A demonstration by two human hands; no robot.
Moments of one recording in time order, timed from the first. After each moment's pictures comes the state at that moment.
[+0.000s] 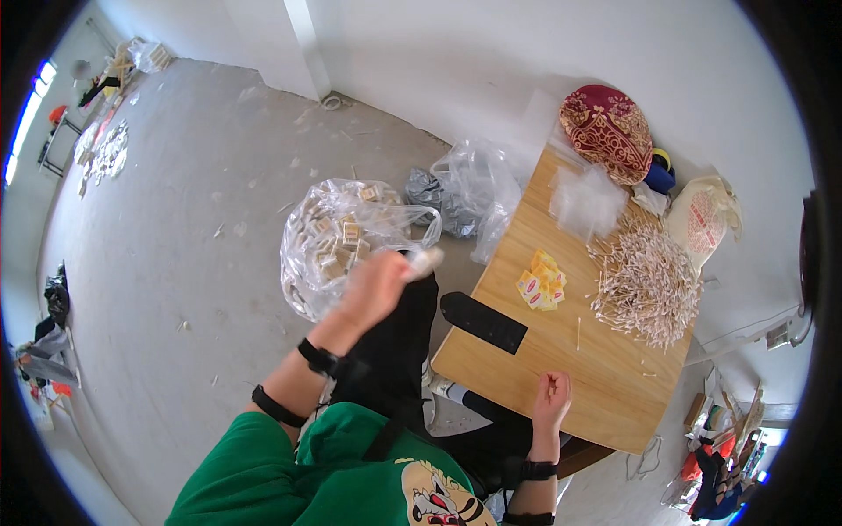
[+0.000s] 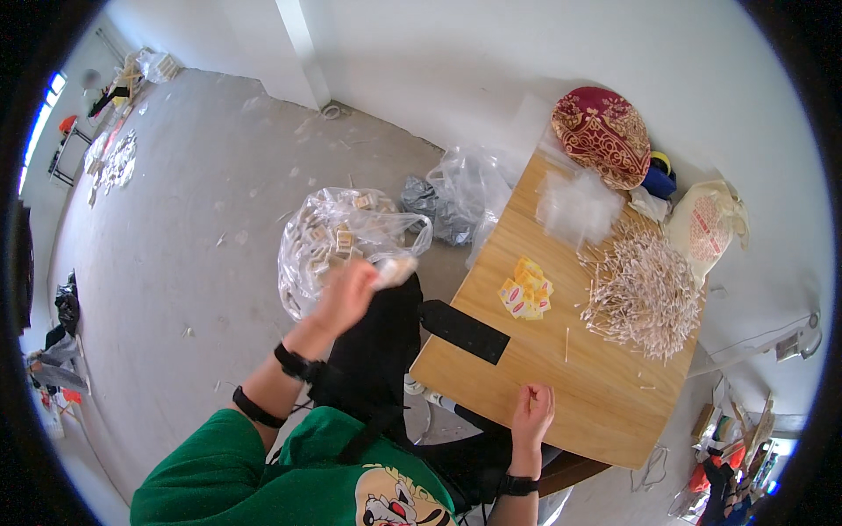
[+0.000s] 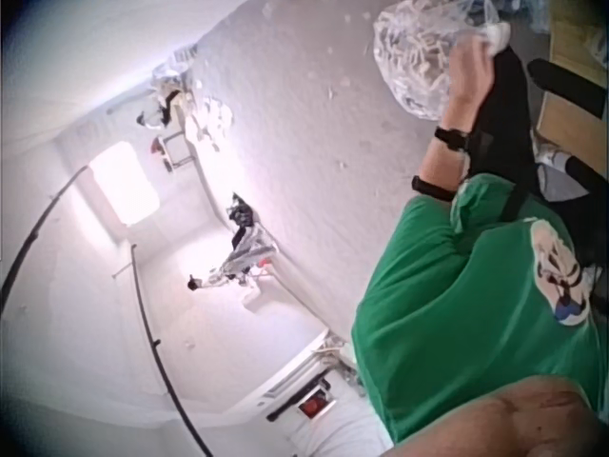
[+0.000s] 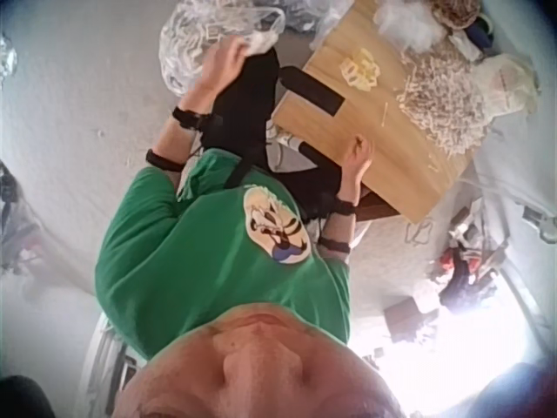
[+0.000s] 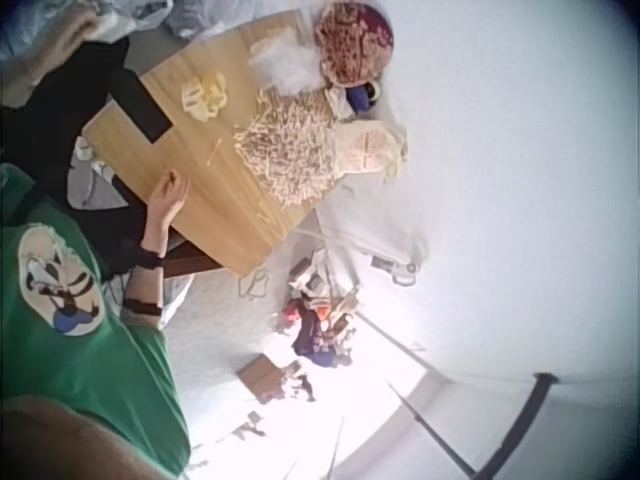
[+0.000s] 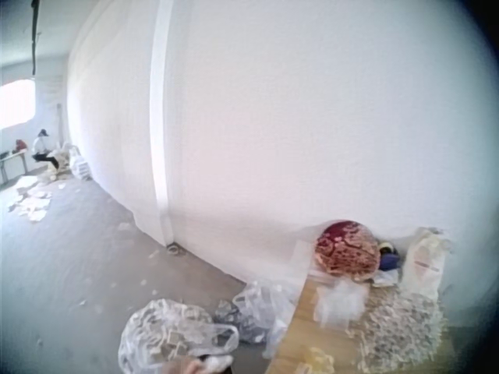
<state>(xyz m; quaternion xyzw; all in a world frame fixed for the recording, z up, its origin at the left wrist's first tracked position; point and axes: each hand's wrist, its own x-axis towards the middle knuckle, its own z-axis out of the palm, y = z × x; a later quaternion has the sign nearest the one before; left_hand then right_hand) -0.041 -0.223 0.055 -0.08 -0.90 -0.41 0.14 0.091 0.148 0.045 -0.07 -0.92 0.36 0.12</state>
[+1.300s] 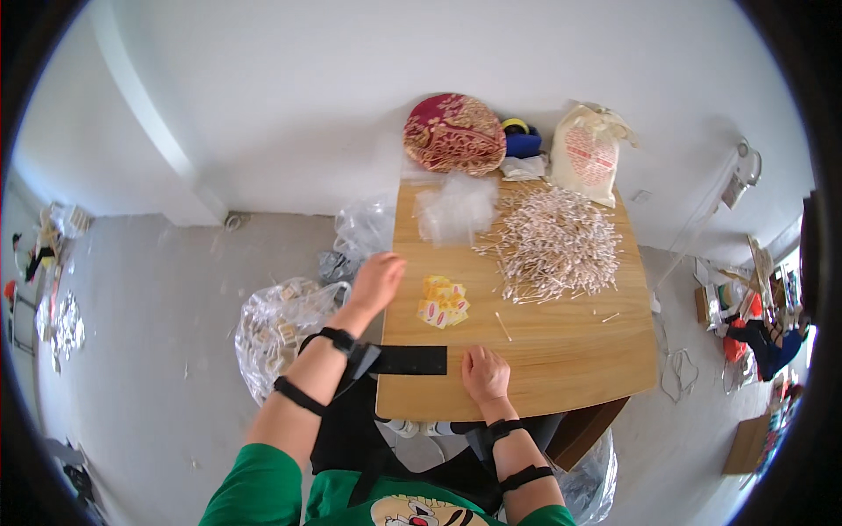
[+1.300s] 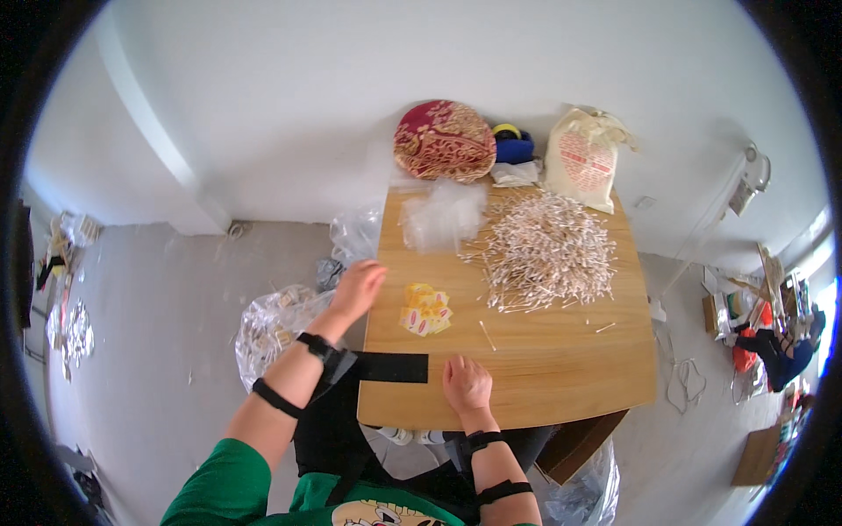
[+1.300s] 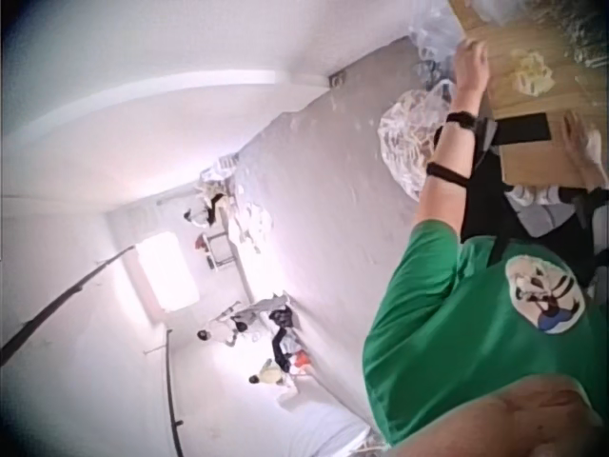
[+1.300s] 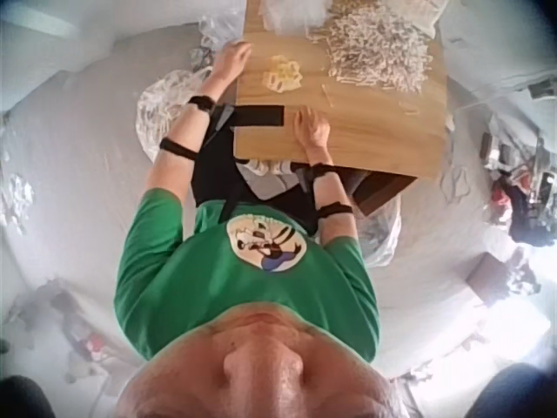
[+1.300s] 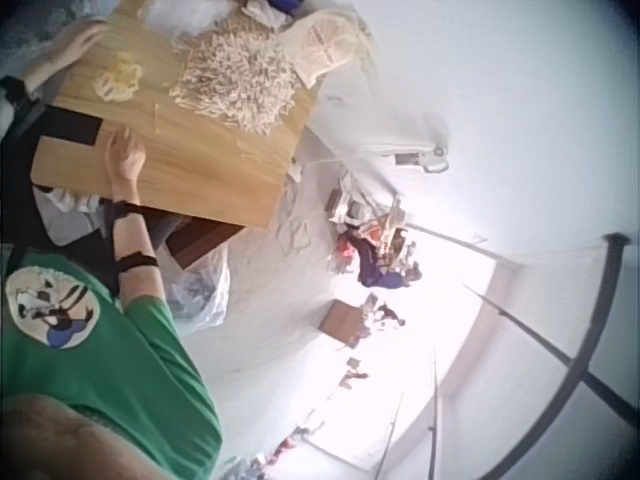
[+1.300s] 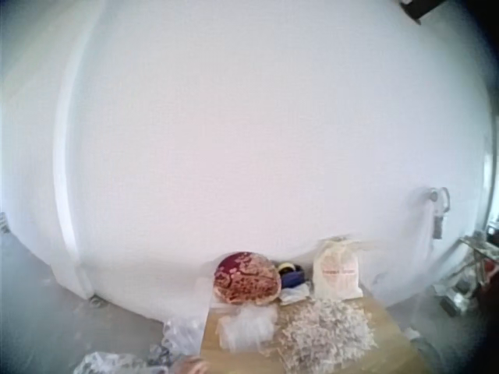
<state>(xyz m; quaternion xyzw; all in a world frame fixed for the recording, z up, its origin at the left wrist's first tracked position) -0.198 -0.066 0.019 -0.32 -0.87 -0.35 0.13 0.035 0.136 0.007 -0.06 -0.96 0.18 0.21</state>
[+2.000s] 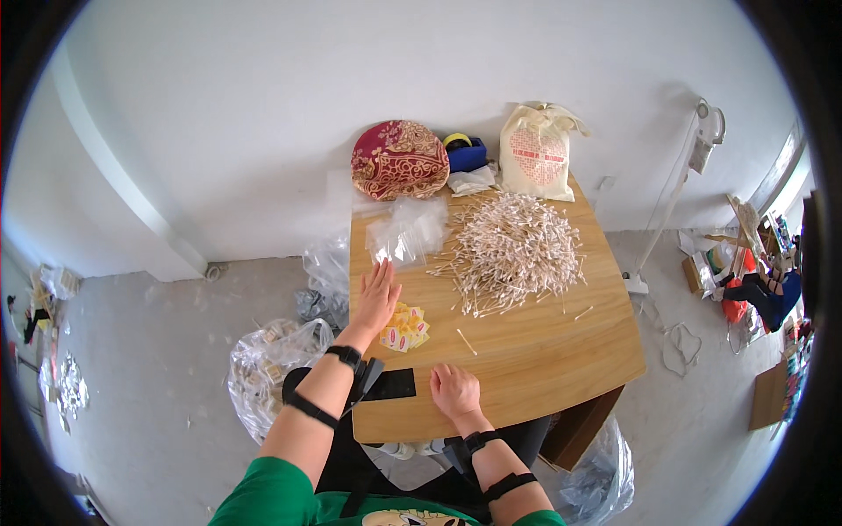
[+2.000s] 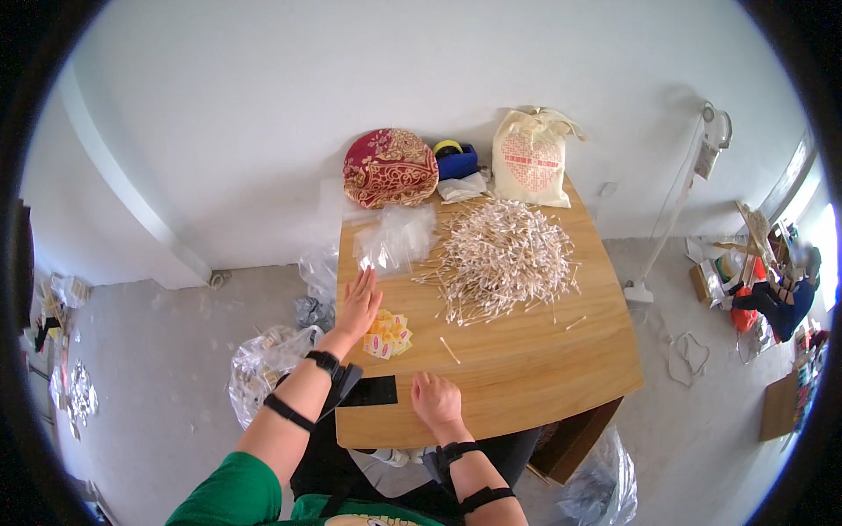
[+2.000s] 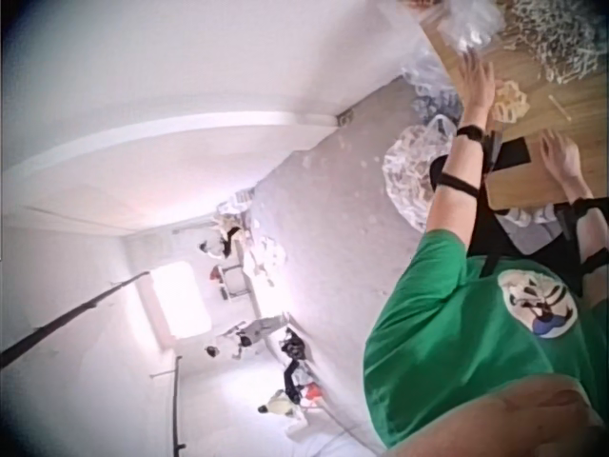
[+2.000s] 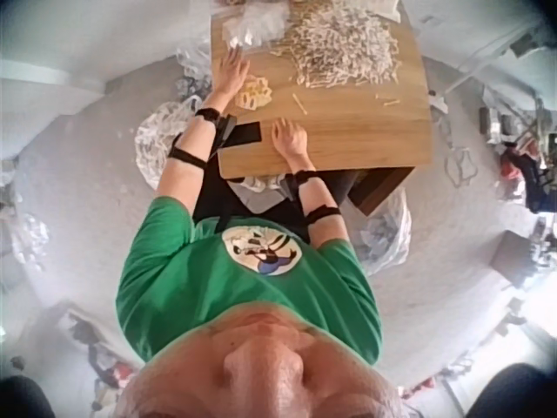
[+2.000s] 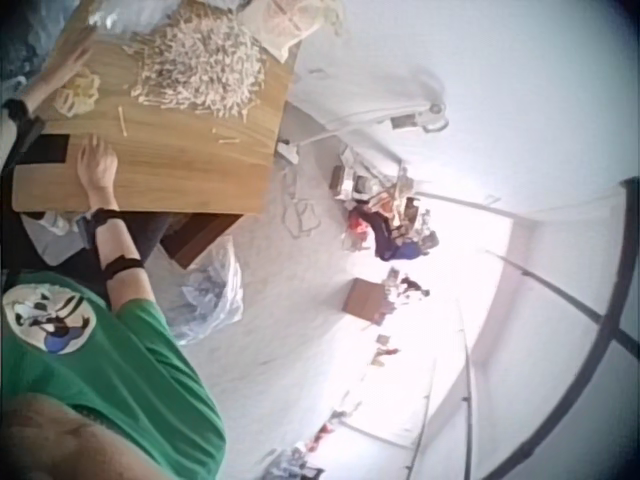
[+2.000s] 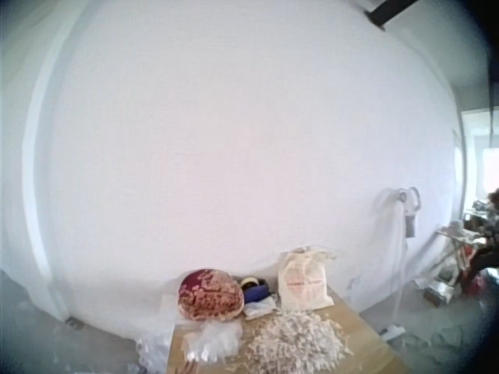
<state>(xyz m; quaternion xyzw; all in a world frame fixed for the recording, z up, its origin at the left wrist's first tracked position) -0.201 0.014 0.007 -0.31 -0.92 -0.26 0.02 0.037 0.133 0.017 -0.08 -0.95 0.21 0.21</state>
